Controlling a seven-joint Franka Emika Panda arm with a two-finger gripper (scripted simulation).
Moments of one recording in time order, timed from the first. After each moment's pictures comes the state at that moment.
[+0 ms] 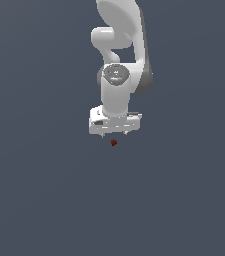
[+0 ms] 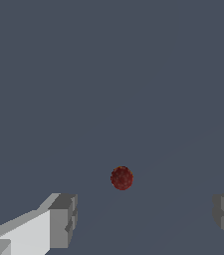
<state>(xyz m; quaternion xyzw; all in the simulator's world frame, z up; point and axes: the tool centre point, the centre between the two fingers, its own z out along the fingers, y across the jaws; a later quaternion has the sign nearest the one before) -0.028 0.009 0.147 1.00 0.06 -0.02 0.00</state>
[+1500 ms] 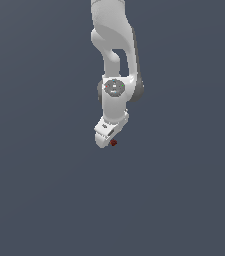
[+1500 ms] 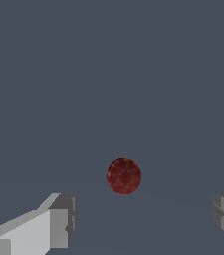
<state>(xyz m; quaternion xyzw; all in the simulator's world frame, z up) -0.058 0.006 0.080 0.90 0.44 -0.01 0.00</state>
